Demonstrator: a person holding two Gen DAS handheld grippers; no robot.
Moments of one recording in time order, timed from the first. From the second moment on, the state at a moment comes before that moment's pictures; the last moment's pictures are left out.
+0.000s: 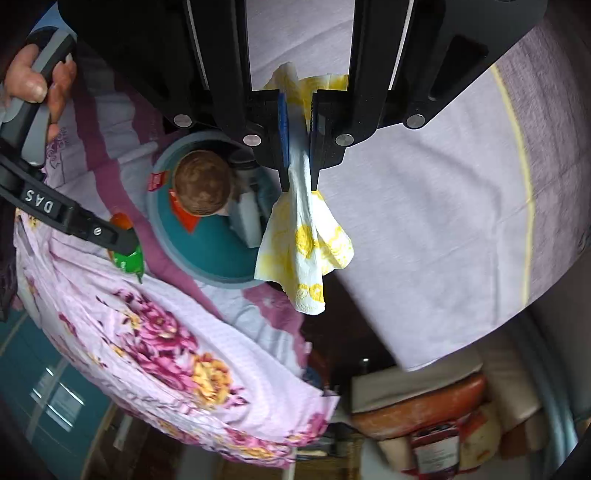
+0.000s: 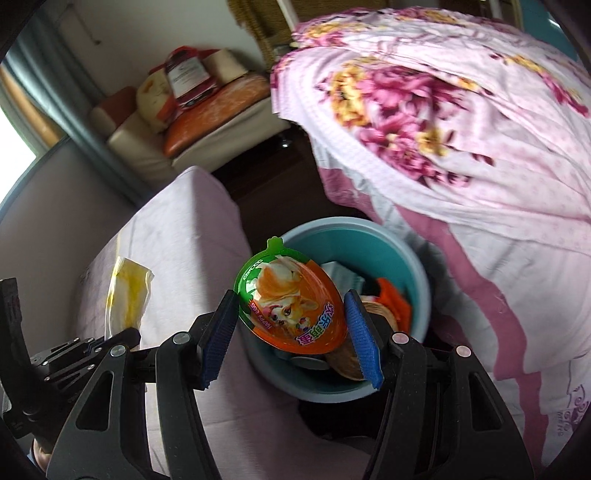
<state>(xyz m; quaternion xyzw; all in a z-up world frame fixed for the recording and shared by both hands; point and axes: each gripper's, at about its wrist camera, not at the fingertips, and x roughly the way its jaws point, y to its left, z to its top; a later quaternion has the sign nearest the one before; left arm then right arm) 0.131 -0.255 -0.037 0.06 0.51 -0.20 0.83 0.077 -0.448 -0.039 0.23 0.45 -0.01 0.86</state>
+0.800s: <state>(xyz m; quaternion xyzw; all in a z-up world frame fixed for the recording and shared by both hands) 0.155 -0.296 -0.069 0.07 0.53 -0.21 0.82 0.079 -0.484 -0.074 0.26 0.49 -0.04 0.83</state>
